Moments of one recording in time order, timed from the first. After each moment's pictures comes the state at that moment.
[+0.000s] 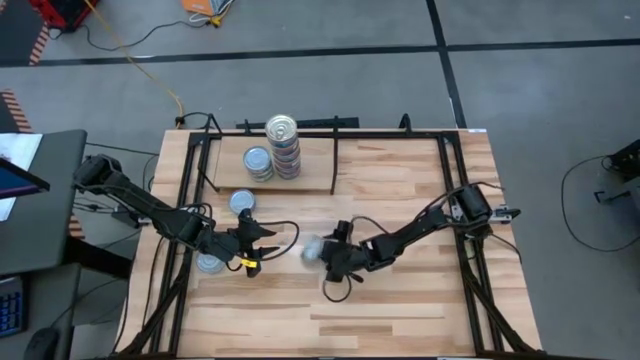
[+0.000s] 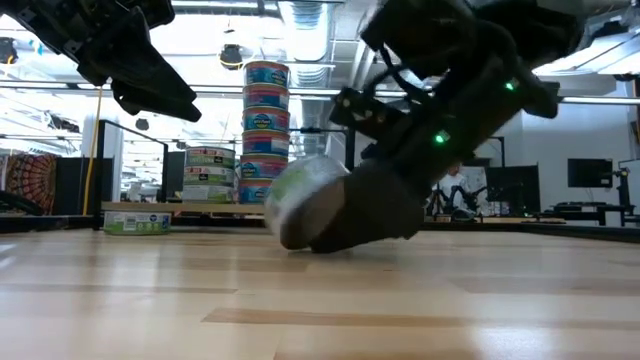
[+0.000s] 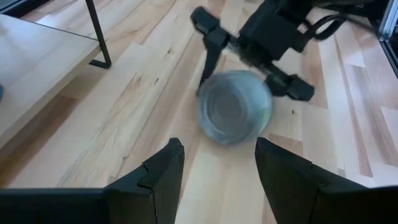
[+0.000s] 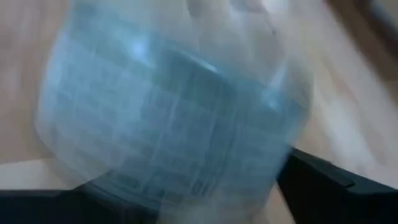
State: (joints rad) left arm -0.47 1.10 0.57 -0.04 -0.58 -0.49; right arm 0.30 2.02 1.02 0.14 0.58 0.22
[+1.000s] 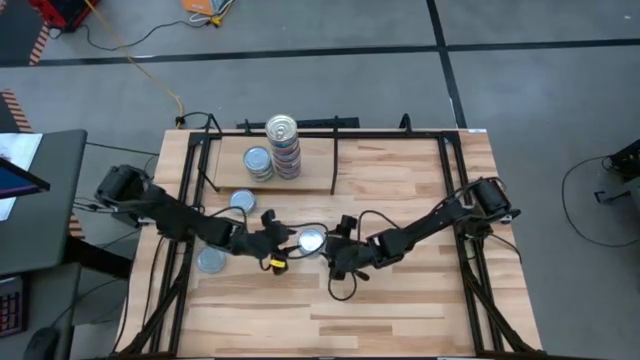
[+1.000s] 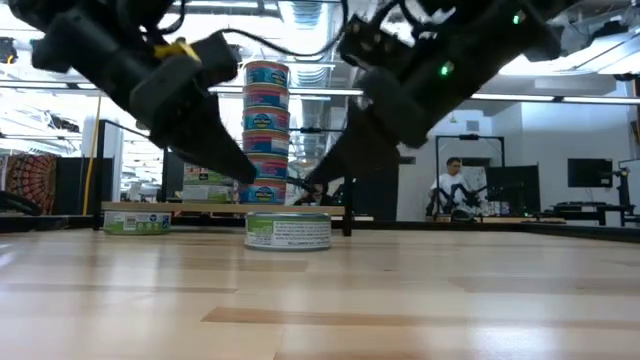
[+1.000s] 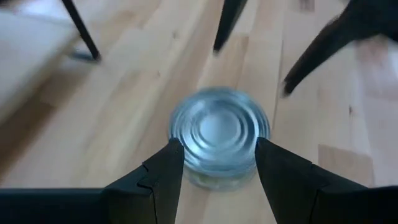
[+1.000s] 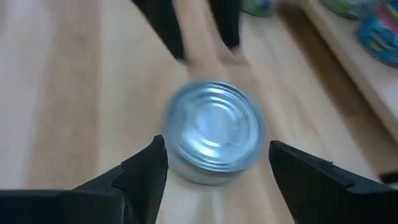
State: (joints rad) left arm -0.33 1.47 0.64 0.23 -0.51 -0.37; right arm 0.32 1.87 1.02 0.09 0.57 0.21
